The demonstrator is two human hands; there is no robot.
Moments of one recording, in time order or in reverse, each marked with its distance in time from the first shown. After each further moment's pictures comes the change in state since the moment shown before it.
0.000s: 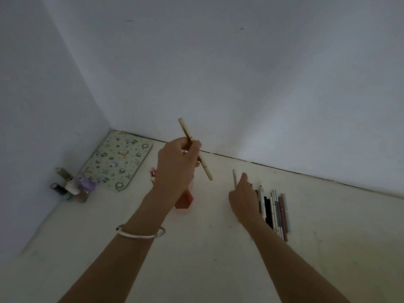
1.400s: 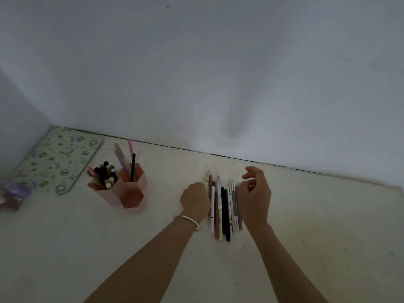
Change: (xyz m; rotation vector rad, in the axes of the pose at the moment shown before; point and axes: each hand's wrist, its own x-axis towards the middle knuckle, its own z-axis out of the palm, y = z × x) left_hand -0.042 -0.088 0.203 0.813 -0.466 -0.185; right_hand -0.020 0.086 -0.094 0.406 0.435 -0.015
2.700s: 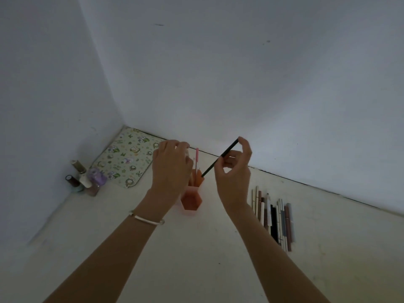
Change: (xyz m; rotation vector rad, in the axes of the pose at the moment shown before) left_hand -0.013 -0.149 -0.177 0.009 0.748 0.216; right_hand -0.042 -0.163 0.120 0.325 -0.159 -0.296
